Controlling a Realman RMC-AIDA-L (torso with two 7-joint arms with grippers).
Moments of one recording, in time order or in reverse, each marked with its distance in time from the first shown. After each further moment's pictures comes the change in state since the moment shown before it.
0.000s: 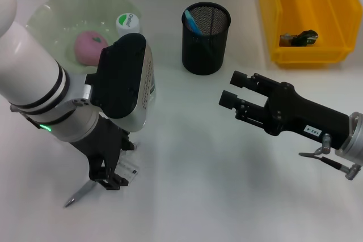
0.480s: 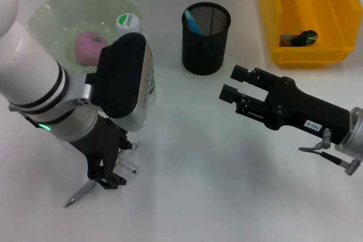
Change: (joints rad) left arm -0.001 -0.001 0.003 0.006 0.015 0.005 -0.013; right arm 0.009 -0.002 0.000 -0.001 0.014 0.000 0.000
